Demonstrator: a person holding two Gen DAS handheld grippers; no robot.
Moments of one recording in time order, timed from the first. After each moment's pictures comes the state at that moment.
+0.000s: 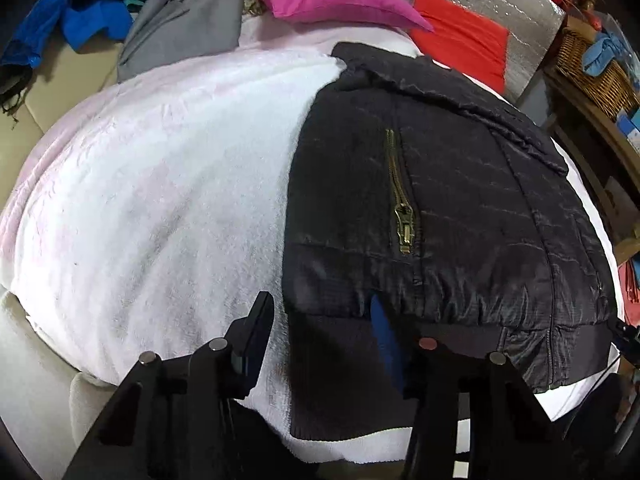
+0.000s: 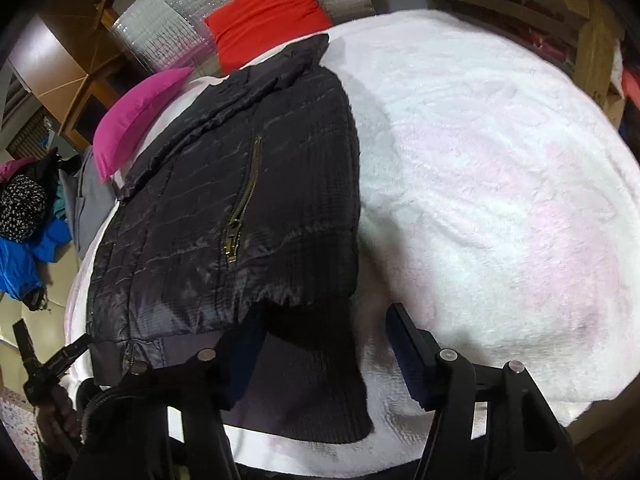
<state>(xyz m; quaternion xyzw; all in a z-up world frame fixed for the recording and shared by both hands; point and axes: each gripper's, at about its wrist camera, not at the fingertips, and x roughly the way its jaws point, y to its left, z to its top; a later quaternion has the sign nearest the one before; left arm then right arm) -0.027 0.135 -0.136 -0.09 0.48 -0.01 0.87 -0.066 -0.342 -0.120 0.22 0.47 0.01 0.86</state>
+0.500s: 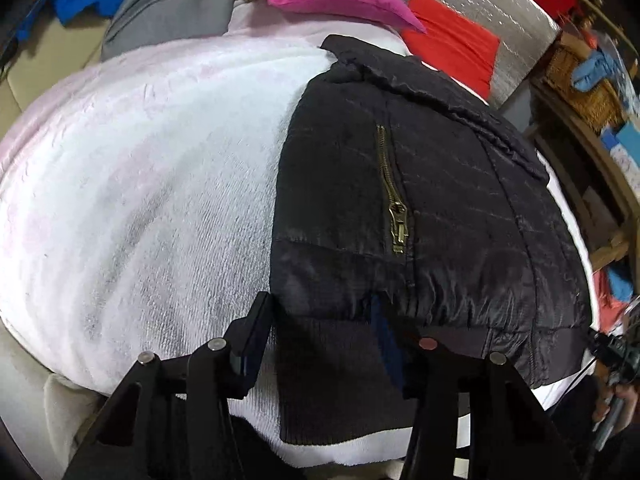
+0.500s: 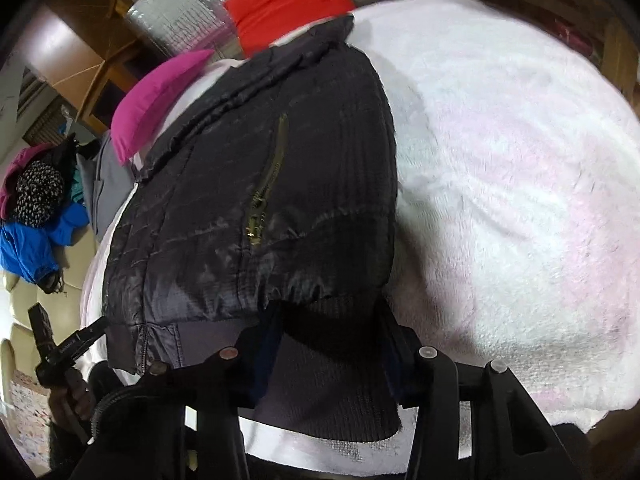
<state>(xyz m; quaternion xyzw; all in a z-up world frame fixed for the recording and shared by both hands) -0.020 0.151 -0.145 -0.14 0.48 -0.05 0.86 -0.056 -0.337 -0.130 0.23 0.48 0.06 0.84</state>
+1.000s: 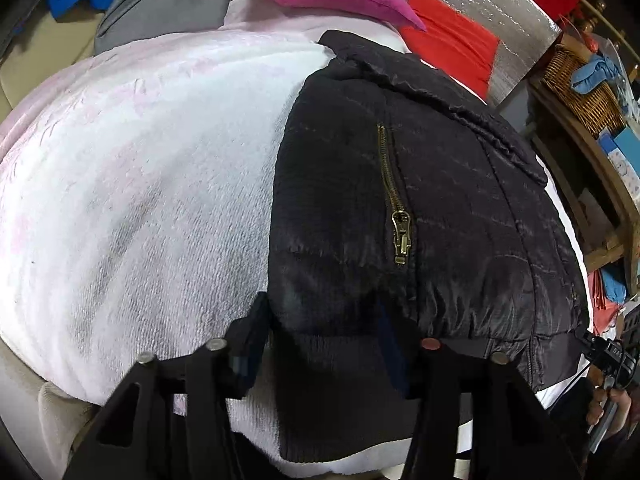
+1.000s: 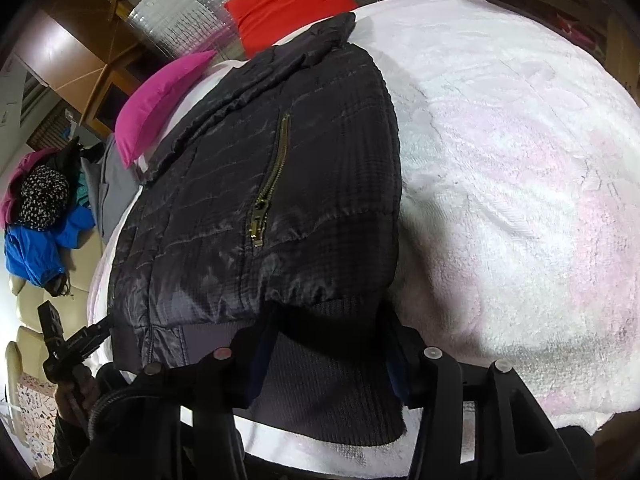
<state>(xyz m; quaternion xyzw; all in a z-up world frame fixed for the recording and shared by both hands) -0.005 0.156 -0.148 -0.15 0.49 -0.06 0.86 -0.056 -0.333 -0.131 0.23 0.48 0.06 0.84</state>
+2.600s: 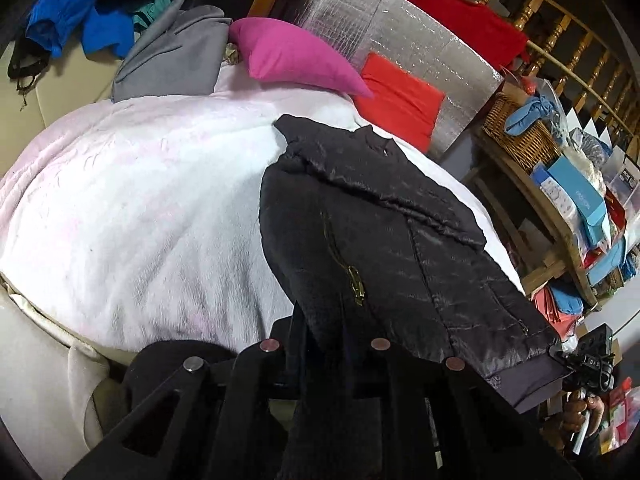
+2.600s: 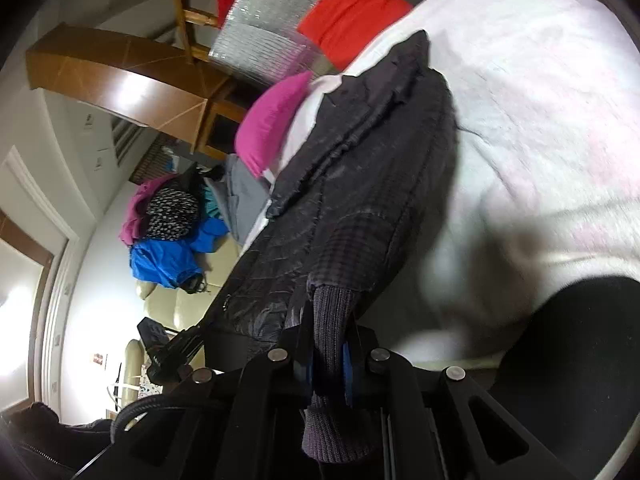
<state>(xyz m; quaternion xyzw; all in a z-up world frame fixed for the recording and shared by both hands) -0.089 0.179 -0.062 -0.19 0.38 -0.12 0.90 -0.151 -0.346 -0.084 0.39 0.40 0.24 0.79</state>
